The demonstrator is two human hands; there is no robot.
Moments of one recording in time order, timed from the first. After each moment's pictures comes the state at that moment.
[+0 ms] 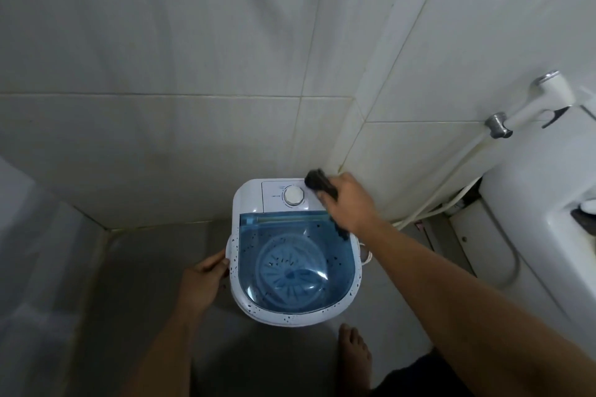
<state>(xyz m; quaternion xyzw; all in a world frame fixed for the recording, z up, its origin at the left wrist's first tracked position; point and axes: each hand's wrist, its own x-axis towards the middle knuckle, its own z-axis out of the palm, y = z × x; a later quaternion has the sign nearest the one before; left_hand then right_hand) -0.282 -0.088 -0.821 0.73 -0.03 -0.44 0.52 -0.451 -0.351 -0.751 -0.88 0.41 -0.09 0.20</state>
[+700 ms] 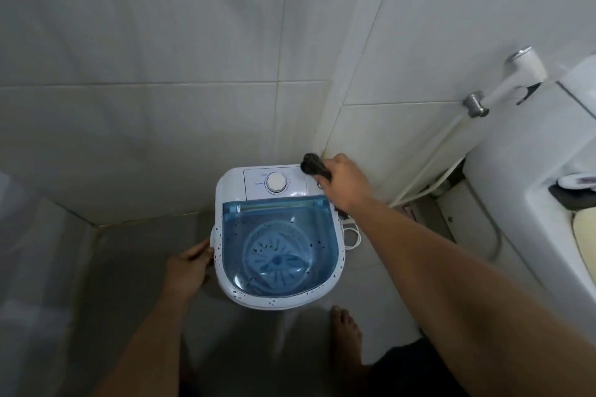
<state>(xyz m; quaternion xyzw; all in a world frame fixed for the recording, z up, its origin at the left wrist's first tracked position) -0.289 -0.092 -0.810 0.76 0.00 -0.42 0.49 -0.471 -0.368 -0.747 -0.88 0.43 -0.09 0.16</state>
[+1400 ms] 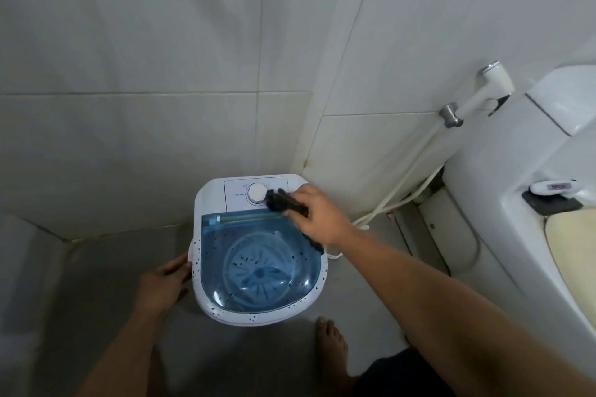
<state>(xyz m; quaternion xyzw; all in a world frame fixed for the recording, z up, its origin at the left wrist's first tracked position) -0.281 -0.095 -0.818 0.75 0.00 -0.44 0.49 -0.489 -0.337 -0.755 -0.91 0.30 -0.09 0.27</state>
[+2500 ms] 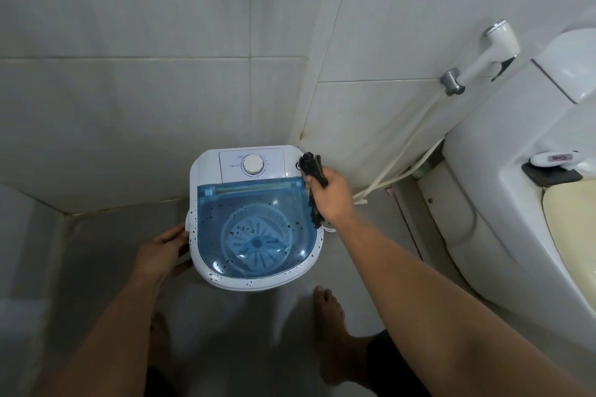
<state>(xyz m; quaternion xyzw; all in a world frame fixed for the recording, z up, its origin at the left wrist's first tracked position) -0.288 -0.094 -0.810 0.72 0.03 -0.46 0.52 -0.514 -0.331 -0.786 -0.74 0.53 -0.18 0.36</state>
